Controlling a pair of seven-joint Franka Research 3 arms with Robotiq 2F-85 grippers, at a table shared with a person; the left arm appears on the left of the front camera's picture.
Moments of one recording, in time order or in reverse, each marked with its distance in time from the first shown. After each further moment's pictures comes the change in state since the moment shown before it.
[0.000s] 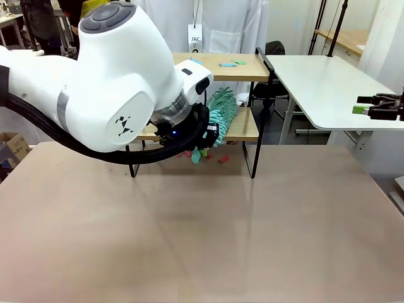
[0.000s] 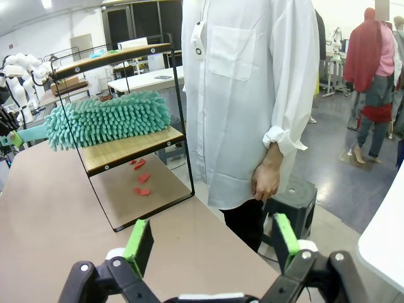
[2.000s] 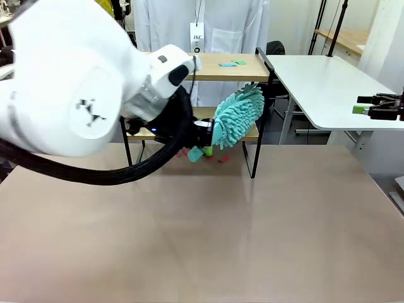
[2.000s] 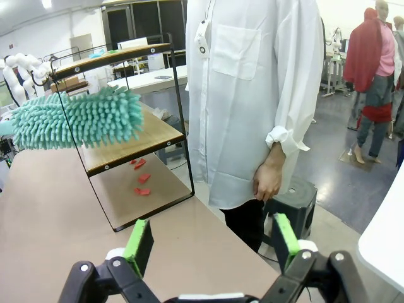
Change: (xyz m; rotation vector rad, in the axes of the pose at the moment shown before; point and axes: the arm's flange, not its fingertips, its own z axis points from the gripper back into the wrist) left arm -0.022 0.000 0.047 -0.230 -0.014 -0.157; right arm 0.000 0.000 0.000 0.000 0.000 0.000
